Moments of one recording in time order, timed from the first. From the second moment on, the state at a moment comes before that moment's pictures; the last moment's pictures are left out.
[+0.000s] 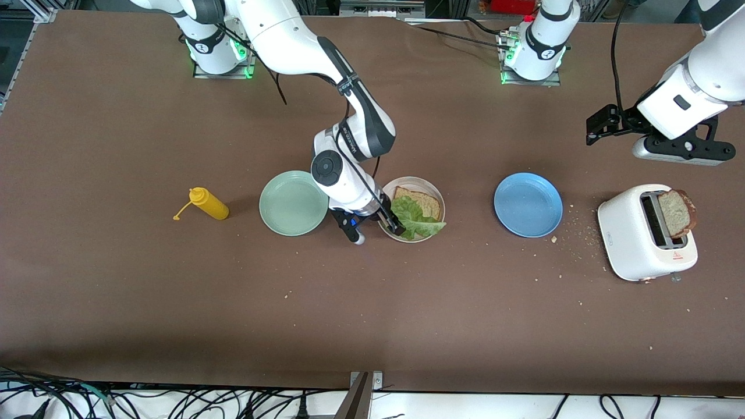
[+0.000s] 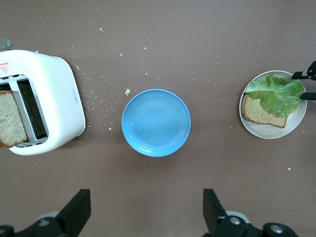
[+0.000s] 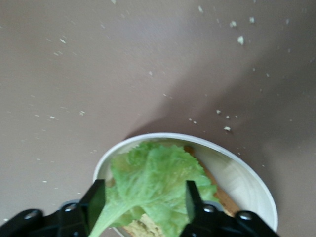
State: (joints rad) left arm 0.12 0.01 -0.24 -1.63 -0.02 1.55 -0.03; right arm 0.97 0.97 -0.38 -1.23 0.83 2.35 1.19
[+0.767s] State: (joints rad) left arm 0.12 0.01 -0.24 -1.63 -0.02 1.55 -0.03; right arm 0.97 0.81 -0.87 -1.21 0.75 1.74 0.56
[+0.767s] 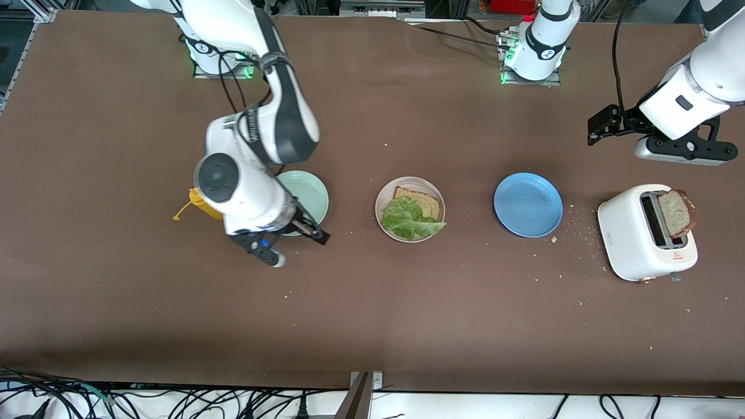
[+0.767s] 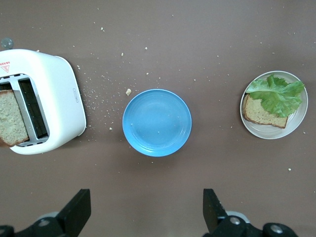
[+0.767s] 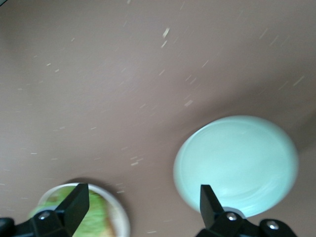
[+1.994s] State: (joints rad) left arm 0.12 0.01 -0.24 -1.63 -0.02 1.49 -0.03; right arm 0.98 0.78 -1.28 -1.22 0.75 1.39 -0.27
